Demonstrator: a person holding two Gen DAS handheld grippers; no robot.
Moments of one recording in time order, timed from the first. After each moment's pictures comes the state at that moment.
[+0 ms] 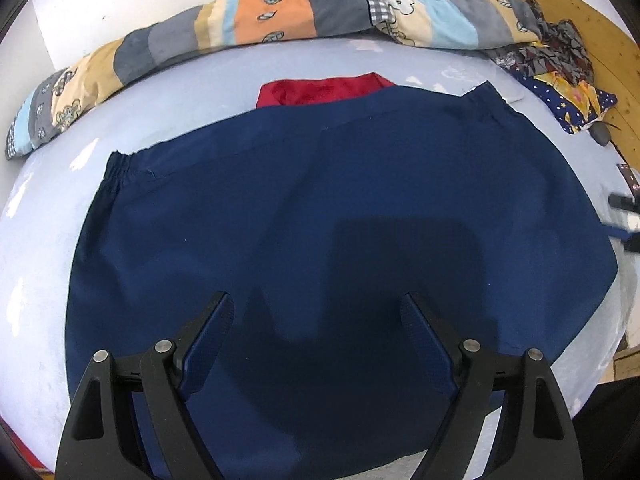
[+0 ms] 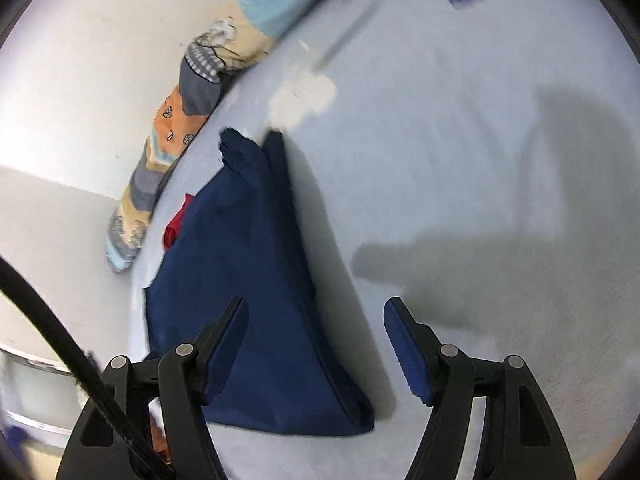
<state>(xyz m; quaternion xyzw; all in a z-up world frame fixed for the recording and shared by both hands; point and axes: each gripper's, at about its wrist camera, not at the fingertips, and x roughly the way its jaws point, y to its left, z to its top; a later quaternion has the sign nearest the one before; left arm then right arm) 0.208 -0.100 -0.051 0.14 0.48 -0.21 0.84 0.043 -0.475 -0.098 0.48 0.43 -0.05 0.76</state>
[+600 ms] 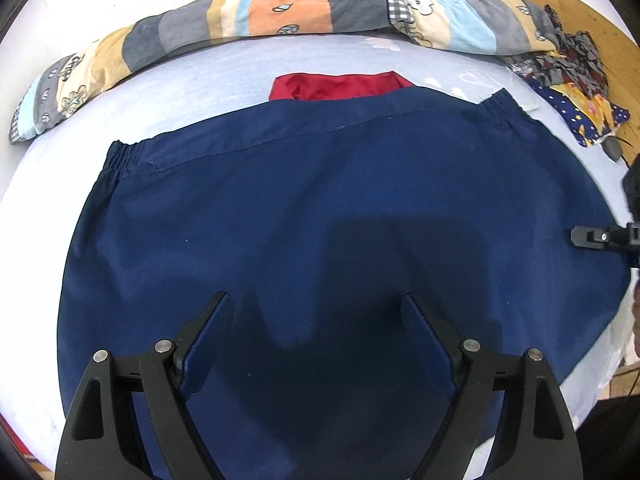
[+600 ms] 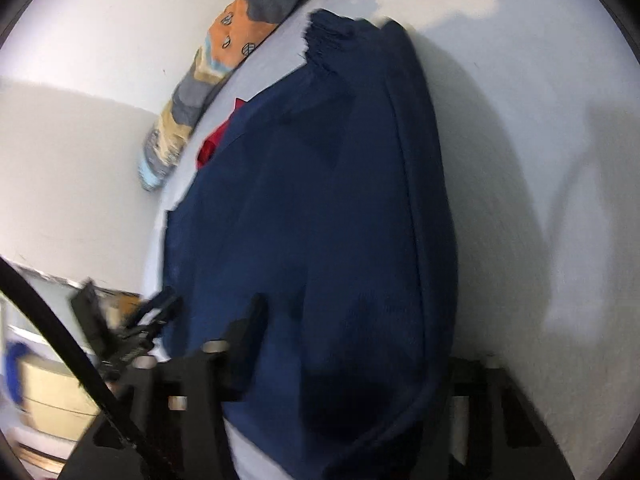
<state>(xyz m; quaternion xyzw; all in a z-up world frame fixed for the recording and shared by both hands) 0.230 -0.101 -0.059 0.12 0.48 -0.19 0.85 0.139 -0.399 -0.122 0.40 0.48 0.08 0.77</state>
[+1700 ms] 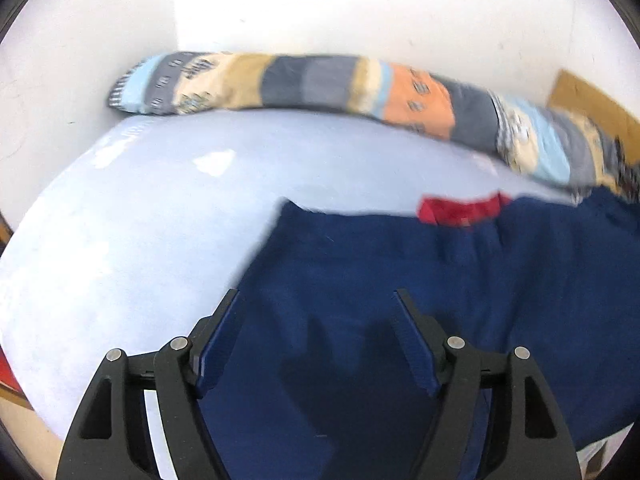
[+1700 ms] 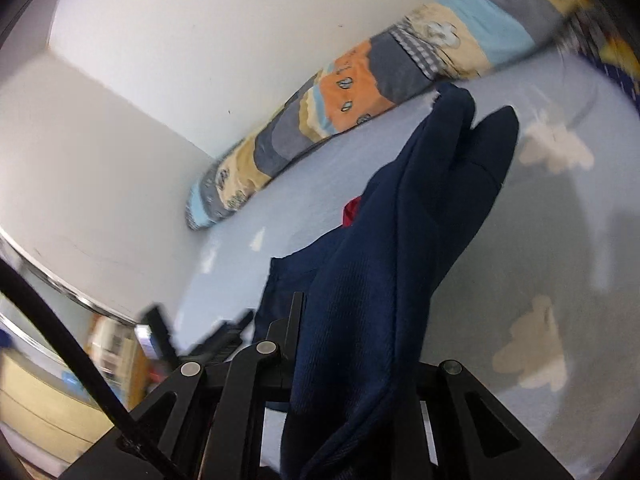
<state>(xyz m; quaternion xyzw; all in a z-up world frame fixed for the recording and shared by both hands) 0.248 0.028 0.025 0.00 0.40 -0.06 0.92 0.170 -0.238 0.067 0.36 0.37 0.05 0.86</state>
